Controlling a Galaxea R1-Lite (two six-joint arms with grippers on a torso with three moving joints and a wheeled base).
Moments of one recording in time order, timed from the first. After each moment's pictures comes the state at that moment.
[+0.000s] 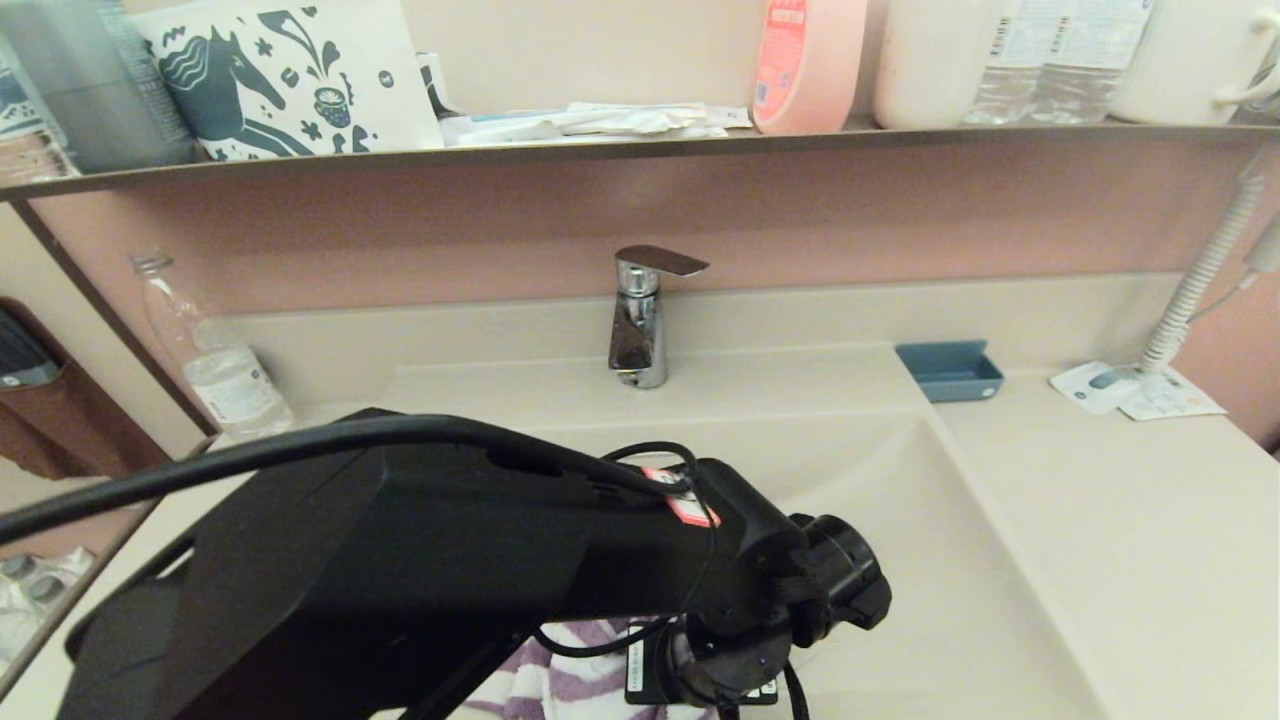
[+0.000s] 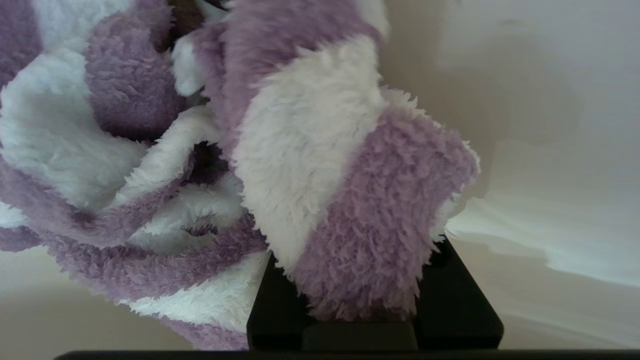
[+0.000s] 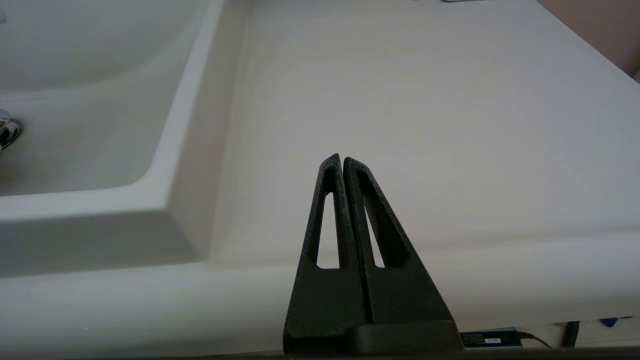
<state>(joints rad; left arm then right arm) -0.98 2.35 -1.64 0.89 0.41 -0.99 0.00 0.00 0.00 0.00 -0.01 0.02</state>
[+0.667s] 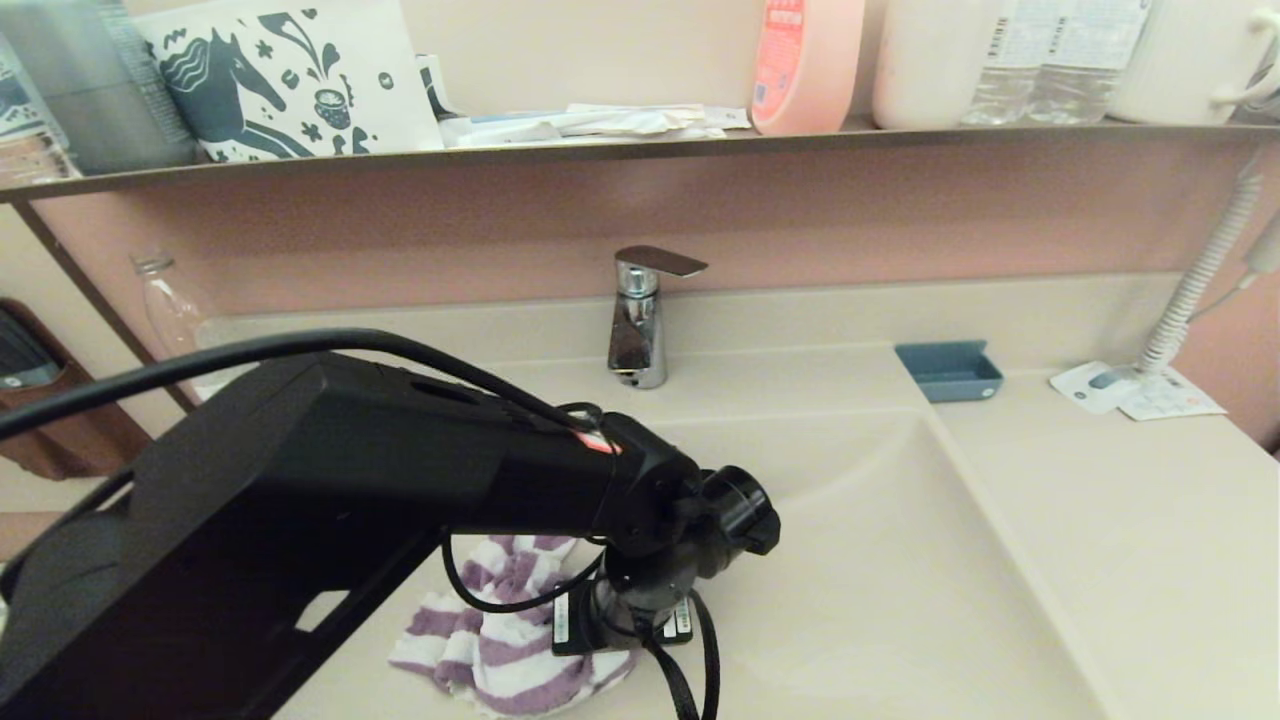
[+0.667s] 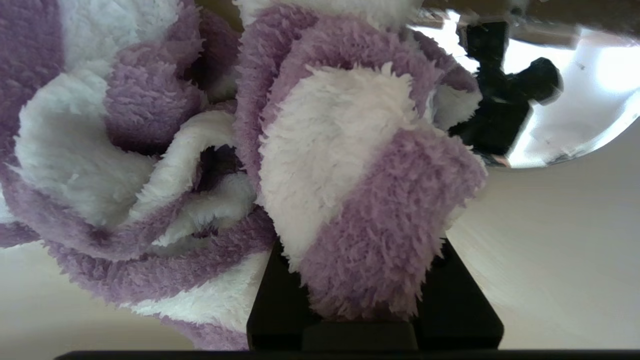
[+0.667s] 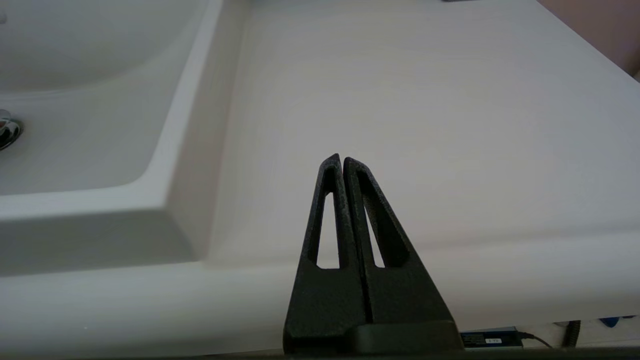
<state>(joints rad) -0.82 2.31 -1.54 0.88 0.44 -0.97 0.00 0.00 0.00 0.00 -0.01 0.02</state>
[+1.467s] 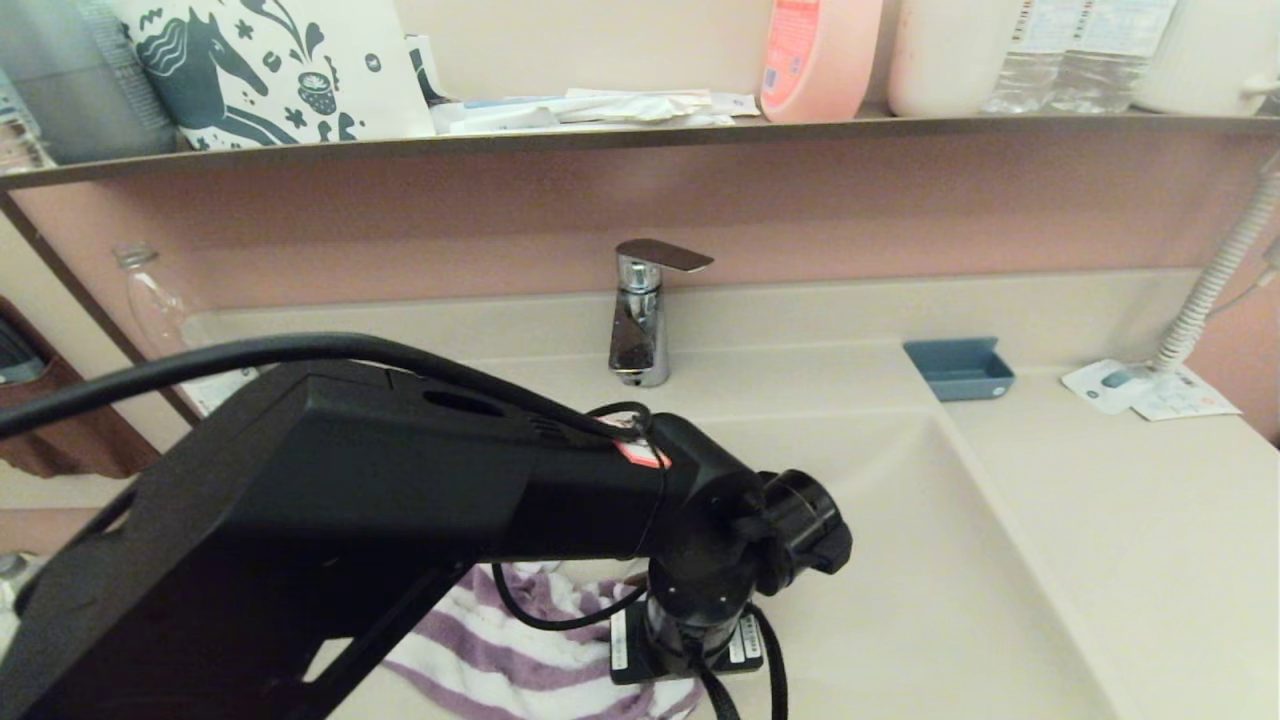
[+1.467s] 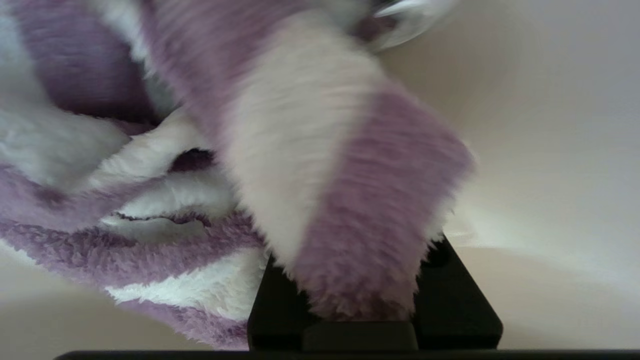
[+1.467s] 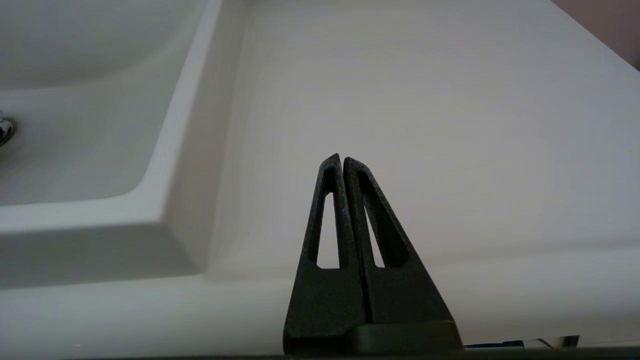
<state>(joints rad) -0.98 2.24 -1.68 0.88 0.29 -1.02 0.00 0.00 0.00 0.00 -0.01 0.02</state>
